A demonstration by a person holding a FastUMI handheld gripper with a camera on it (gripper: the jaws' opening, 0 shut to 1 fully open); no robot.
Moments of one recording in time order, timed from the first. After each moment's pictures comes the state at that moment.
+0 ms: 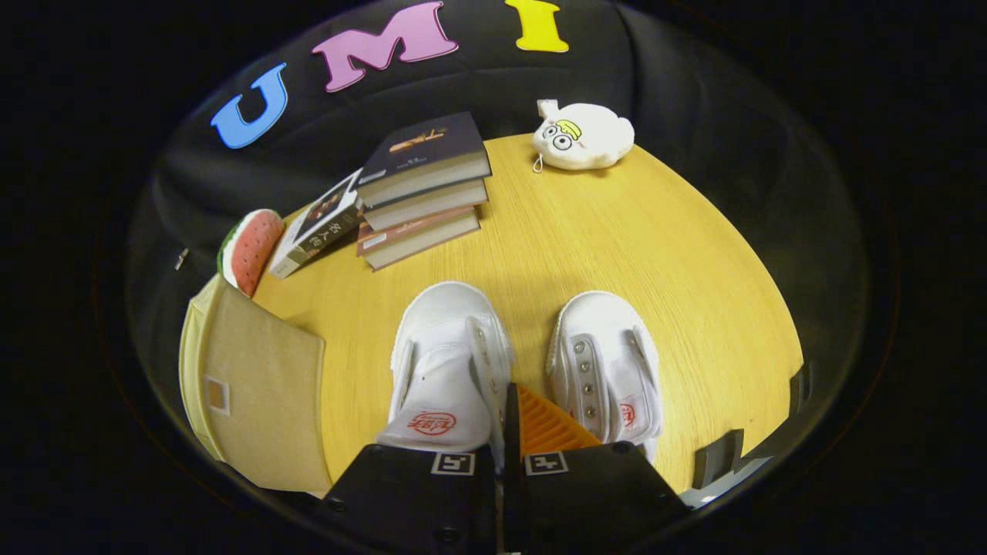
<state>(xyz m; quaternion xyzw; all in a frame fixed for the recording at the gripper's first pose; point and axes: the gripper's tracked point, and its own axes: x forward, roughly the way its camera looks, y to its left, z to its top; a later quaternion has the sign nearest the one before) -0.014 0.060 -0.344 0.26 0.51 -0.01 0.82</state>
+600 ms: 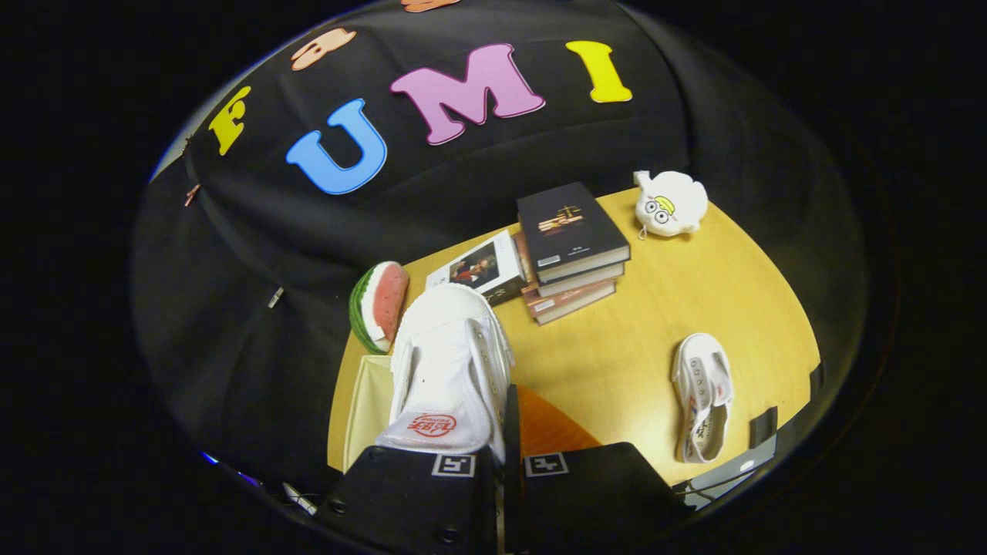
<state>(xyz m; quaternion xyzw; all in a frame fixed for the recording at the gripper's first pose) 0.024 0.186 -0.143 0.32 0.46 0.08 0.83</state>
